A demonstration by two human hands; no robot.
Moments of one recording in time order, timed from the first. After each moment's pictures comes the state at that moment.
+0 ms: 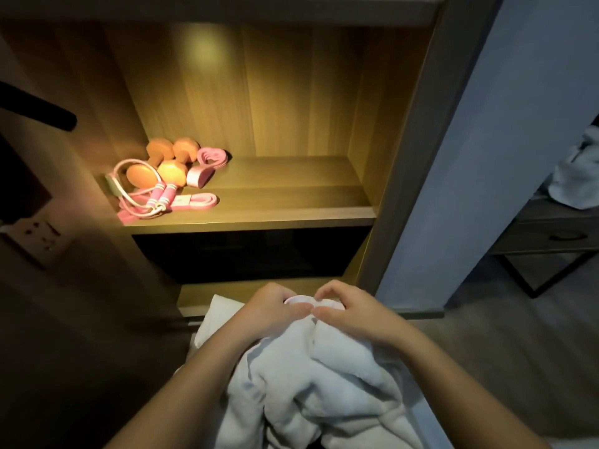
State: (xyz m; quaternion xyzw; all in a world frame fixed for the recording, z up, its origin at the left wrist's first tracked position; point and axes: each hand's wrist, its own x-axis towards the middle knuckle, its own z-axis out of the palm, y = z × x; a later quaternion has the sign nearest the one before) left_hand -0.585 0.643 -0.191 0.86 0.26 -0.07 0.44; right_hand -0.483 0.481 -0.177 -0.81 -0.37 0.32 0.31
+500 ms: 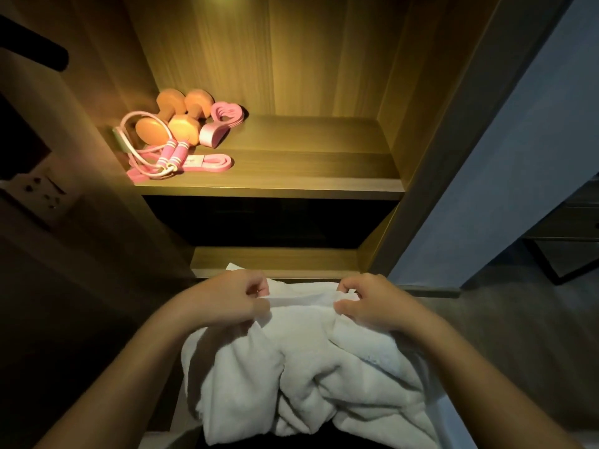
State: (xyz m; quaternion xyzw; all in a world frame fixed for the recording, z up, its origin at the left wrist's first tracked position) left_hand -0.637 0.695 -0.169 0.87 0.24 -0.19 0.38; right_hand -0.471 0.499 -0.198 -0.84 -0.39 0.33 0.17
